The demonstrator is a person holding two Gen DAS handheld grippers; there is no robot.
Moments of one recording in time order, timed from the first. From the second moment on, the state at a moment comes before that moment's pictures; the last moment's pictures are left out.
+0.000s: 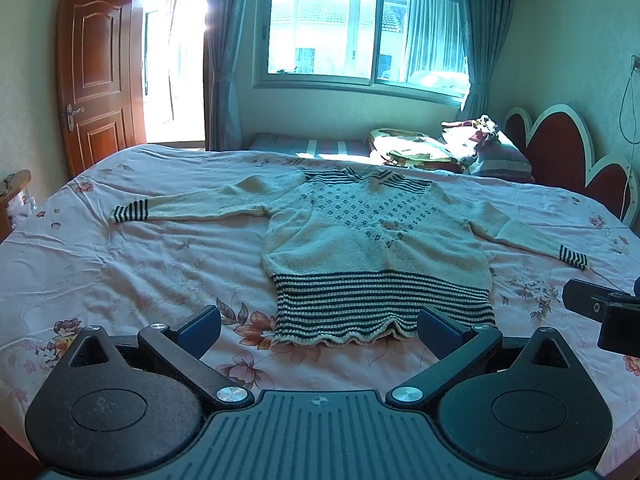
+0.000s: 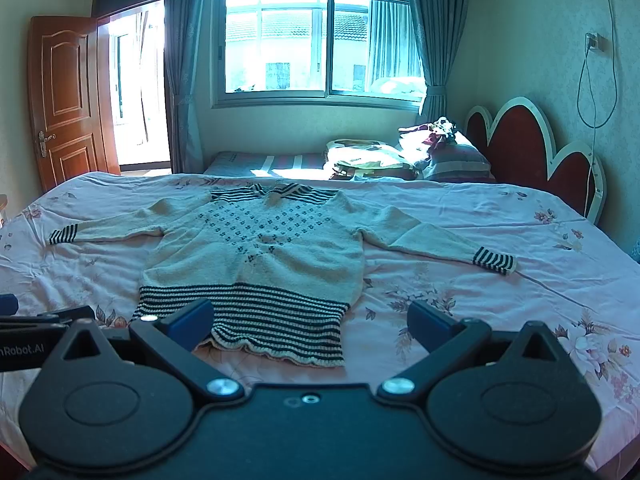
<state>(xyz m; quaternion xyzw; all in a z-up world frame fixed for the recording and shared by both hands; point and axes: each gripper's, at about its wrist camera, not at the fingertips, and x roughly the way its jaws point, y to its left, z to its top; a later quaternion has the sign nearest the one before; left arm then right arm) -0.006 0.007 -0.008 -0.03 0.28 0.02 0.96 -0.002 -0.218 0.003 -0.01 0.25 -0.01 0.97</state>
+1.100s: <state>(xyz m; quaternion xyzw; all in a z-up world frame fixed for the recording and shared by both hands) -0.002 0.004 -0.006 -0.02 0.28 0.01 0.96 -0.001 -0.218 0.005 -0.01 0.25 -0.01 0.97</state>
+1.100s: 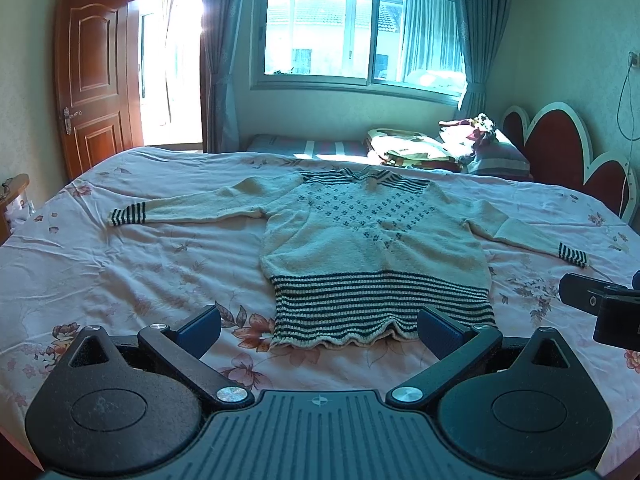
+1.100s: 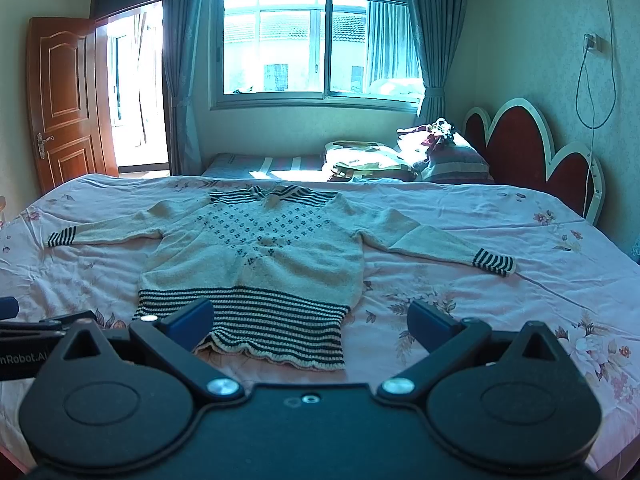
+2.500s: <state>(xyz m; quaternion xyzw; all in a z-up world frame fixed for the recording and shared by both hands) 0.045 0.006 -0.019 -0.07 0.32 -0.04 0.94 0.026 -0.290 -0.006 0.07 0.25 -0.09 0.96</state>
